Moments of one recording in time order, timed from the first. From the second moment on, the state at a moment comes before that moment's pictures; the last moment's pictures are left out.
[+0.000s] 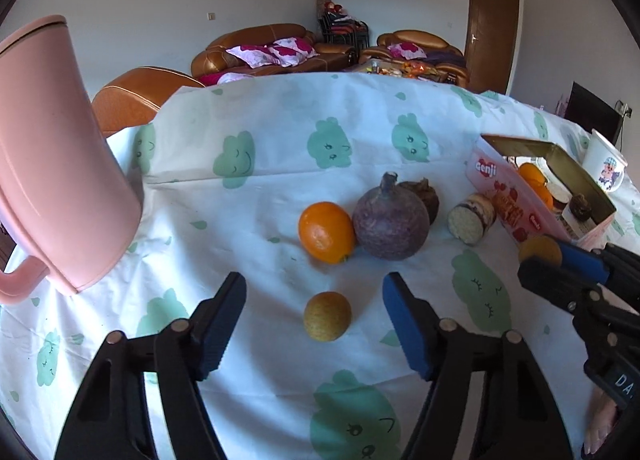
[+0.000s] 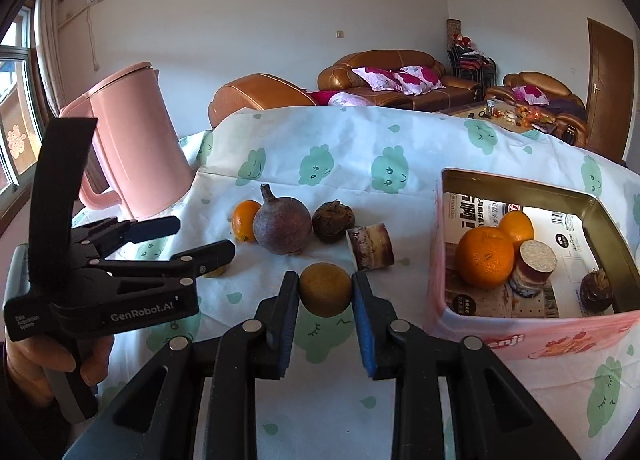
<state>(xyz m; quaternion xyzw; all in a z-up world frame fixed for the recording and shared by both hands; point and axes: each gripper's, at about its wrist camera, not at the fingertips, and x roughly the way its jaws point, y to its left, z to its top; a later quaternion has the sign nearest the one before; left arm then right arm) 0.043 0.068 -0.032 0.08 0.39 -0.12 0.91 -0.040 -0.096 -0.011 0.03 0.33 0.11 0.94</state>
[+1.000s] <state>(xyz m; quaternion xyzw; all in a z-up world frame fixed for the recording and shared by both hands) 0.008 0.049 0.005 0.01 0.28 -0.05 0.96 -0.060 -0.137 0.025 0.02 0.23 0.07 0.97</state>
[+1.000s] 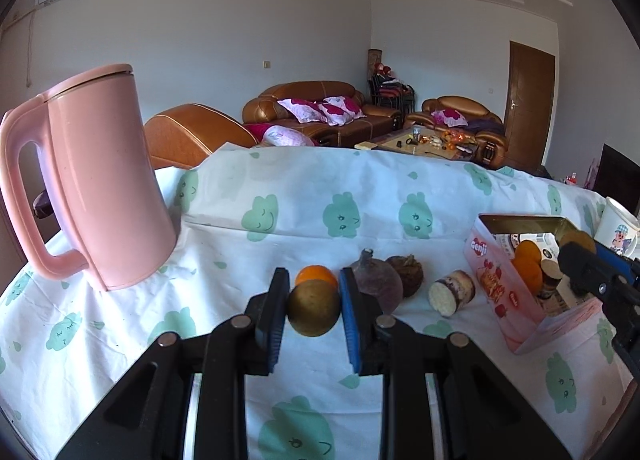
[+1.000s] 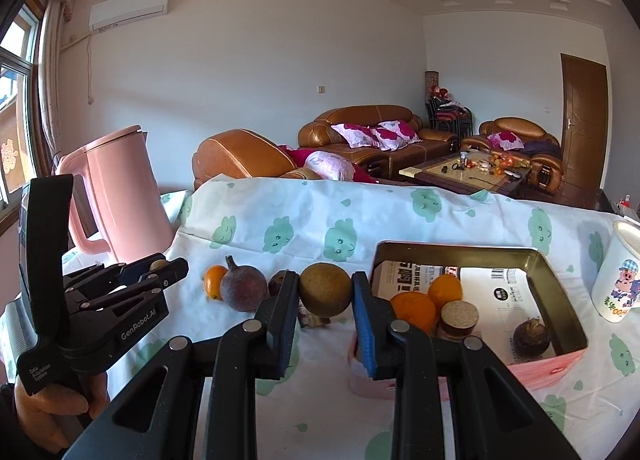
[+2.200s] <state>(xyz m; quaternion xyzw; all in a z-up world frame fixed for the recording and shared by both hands) 0.014 -0.121 0.027 0.05 0.25 -0.15 0.96 -0.056 -0.298 0.029 0.04 0.22 -0.07 0.97</state>
